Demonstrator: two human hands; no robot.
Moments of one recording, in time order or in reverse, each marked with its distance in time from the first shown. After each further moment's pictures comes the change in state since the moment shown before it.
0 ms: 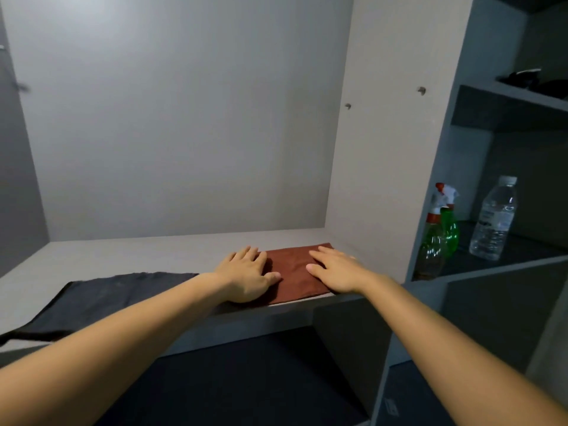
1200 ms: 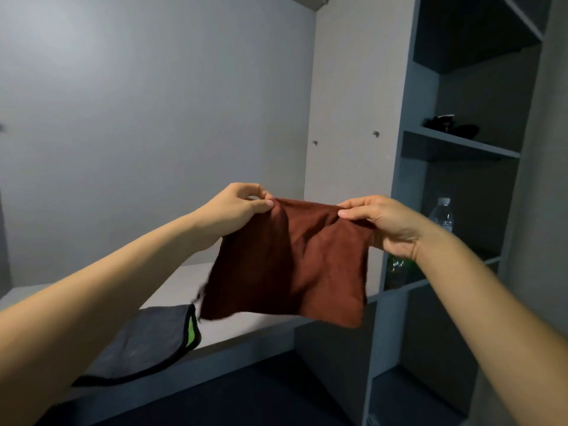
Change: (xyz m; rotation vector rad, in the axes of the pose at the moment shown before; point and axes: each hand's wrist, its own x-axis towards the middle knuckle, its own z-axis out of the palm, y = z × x) left_hand -0.071 0.006 -0.157 -1.004 0.331 0.399; right_hand -0.130 -0.040 -0.157 1.216 0.240 -0.037
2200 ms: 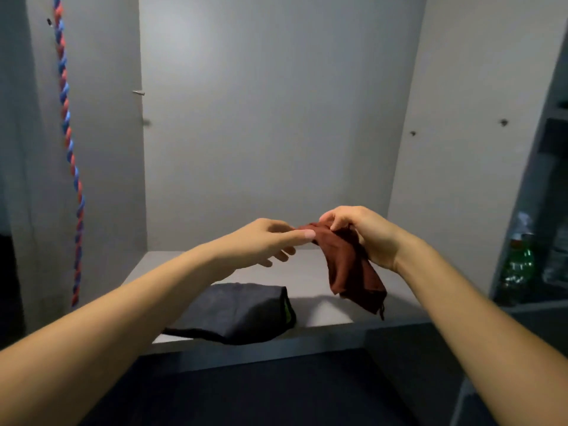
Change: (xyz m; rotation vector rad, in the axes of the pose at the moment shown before) left_hand -0.097 -0.051 -0.073 0.171 -0.068 -0.288; right_hand 0.054 0.016 0.173 -0.088 -0.164 0.030
